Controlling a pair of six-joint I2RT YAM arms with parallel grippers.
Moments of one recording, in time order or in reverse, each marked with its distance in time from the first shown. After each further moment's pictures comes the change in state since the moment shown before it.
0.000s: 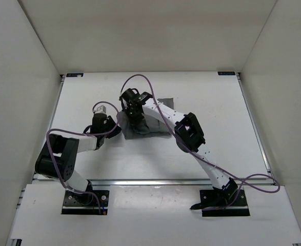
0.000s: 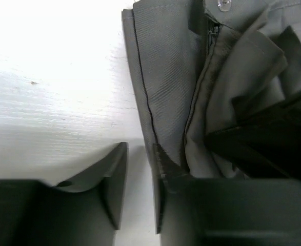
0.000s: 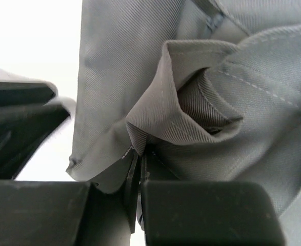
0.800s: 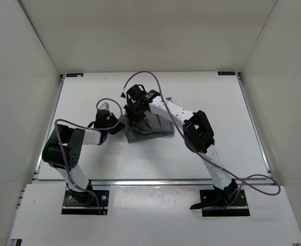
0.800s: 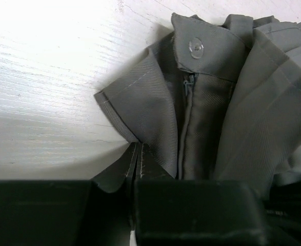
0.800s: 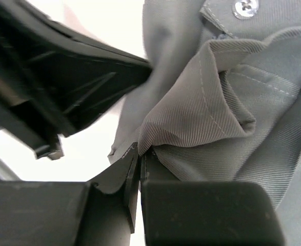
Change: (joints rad) left arm -0.011 0.156 0.092 0.078 0.072 -0.089; right arm -0.021 -0.188 -0.230 0.130 -0.157 -0.003
